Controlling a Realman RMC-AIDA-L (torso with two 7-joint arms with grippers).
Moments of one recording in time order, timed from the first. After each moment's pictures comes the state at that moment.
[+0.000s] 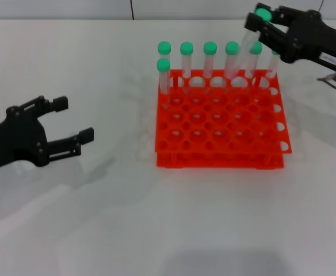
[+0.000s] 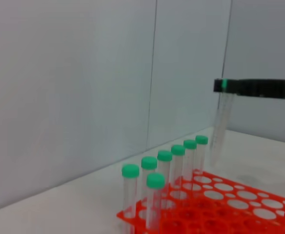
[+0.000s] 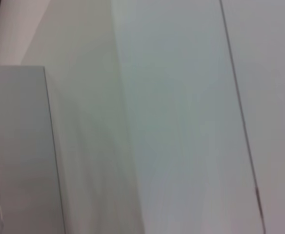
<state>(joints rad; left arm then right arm) -0.14 -2.08 0.94 1.00 1.65 1.50 -1.34 0.66 2.01 -0.83 -0.37 -1.38 -1.45 1.07</state>
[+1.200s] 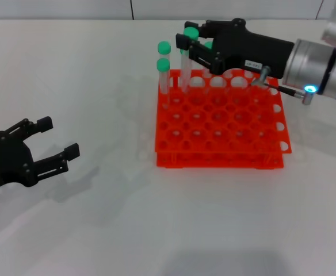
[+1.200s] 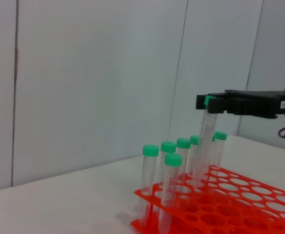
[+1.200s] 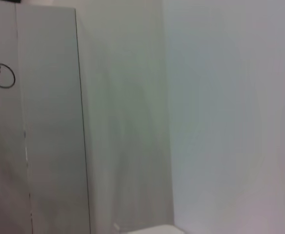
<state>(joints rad) -0.11 -2.08 0.84 0.82 1.63 1.52 -1.21 0.78 2.03 -1.43 -0.34 -0.94 -1.16 0.98</state>
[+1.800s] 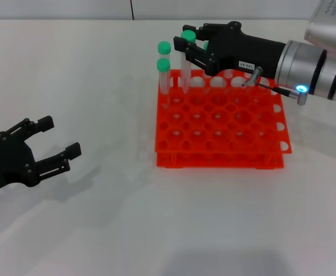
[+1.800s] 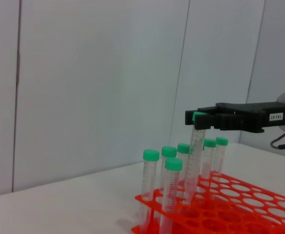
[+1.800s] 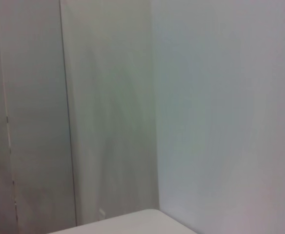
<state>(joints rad) -0.12 -2.08 0.84 0.76 1.60 1.52 -1.16 0.77 2.03 -1.56 -0.38 -0.84 -1.04 0.98</state>
